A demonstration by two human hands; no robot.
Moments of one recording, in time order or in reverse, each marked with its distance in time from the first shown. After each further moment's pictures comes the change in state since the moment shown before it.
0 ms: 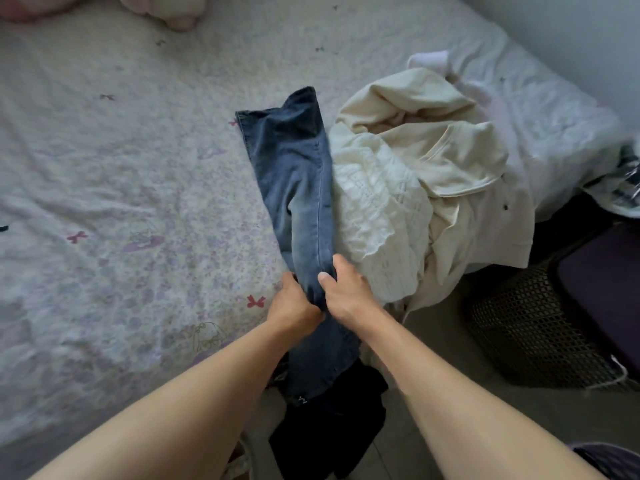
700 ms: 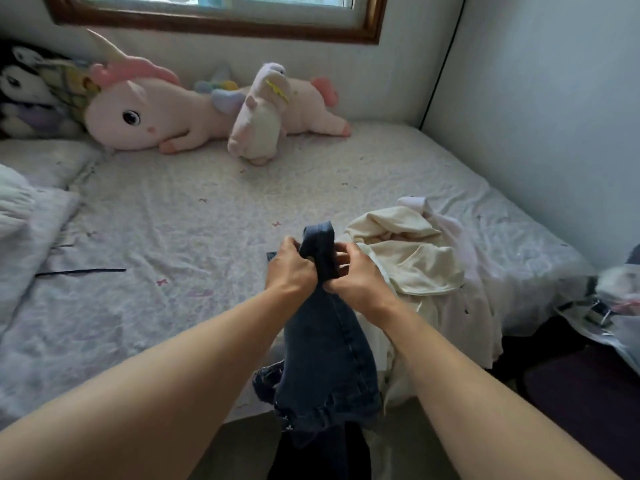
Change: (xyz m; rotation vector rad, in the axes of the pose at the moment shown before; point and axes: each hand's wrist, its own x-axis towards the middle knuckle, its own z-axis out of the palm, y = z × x) left_hand -0.186 0.161 -0.073 -0.167 0.590 0.241; right_hand -0.126 -0.088 -0.151 0.070 -0.001 -0.488
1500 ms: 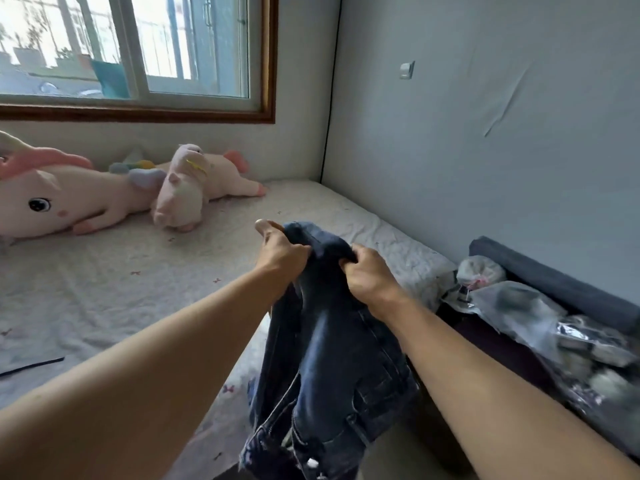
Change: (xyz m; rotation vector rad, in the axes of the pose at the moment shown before) left_hand -0.117 0.100 -0.111 -0.306 -0.234 0.240; right_hand -0.164 -0.115 -0.061 -0.061 0.483 0.039
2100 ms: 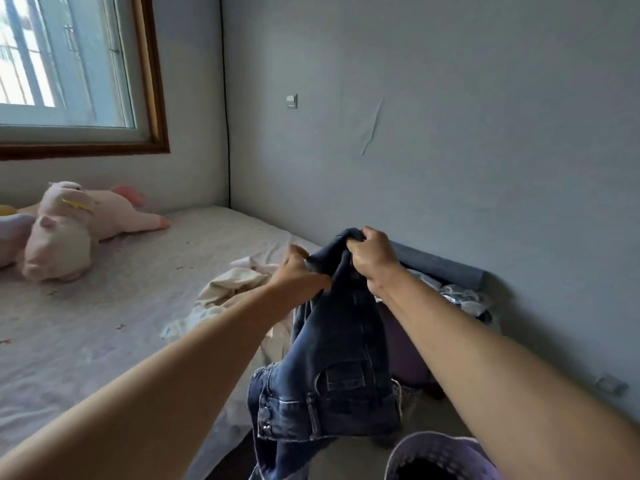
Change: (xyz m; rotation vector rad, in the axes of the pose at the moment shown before) left_hand -0.122 0.066 0.073 0.239 -0.493 0.217; right_hand -0.080 -0.006 -0.141 0.086 0.505 0.129
